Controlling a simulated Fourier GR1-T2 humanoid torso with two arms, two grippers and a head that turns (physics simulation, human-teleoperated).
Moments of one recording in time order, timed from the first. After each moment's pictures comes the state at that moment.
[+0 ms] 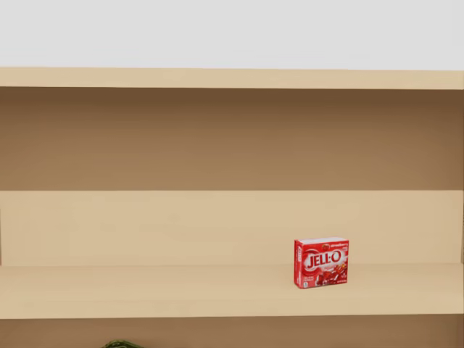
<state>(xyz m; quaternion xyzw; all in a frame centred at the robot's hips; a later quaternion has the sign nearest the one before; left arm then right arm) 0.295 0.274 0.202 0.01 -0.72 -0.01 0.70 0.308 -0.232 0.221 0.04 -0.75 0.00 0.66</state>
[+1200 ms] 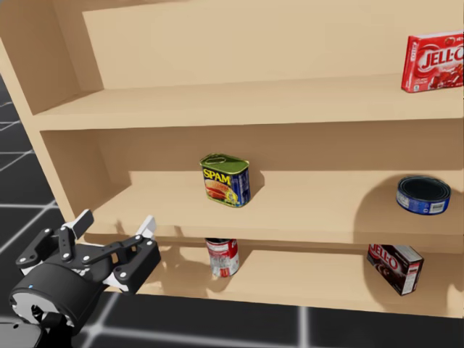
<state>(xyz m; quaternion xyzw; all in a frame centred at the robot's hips) 0.285 0.261 0.212 -0.01 -0.72 -0.03 0.69 0.313 -0.227 0.215 0.03 -0.73 0.00 0.68</state>
